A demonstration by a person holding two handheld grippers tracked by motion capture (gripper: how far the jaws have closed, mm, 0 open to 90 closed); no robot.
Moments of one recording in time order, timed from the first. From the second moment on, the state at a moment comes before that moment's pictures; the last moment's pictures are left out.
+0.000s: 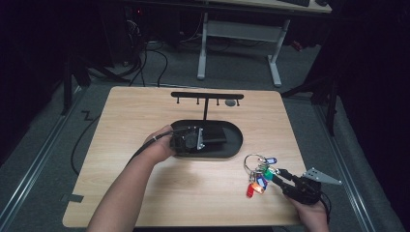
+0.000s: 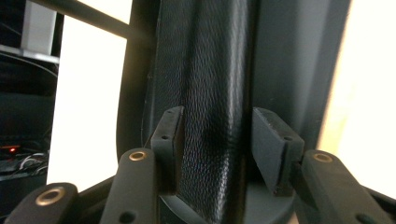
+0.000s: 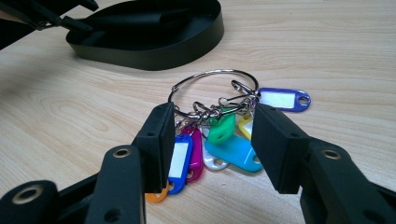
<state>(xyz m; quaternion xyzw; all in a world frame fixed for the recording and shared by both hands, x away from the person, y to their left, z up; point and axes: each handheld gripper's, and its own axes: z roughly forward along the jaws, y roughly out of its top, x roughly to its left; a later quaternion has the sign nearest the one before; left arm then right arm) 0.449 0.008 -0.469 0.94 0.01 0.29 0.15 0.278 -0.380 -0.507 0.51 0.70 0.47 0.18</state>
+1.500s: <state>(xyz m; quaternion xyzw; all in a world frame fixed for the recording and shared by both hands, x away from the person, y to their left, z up) 0.347 0.087 -0.505 0.90 0.22 0.12 0.36 0.283 -0.374 -0.508 0.50 0.71 0.46 0.18</state>
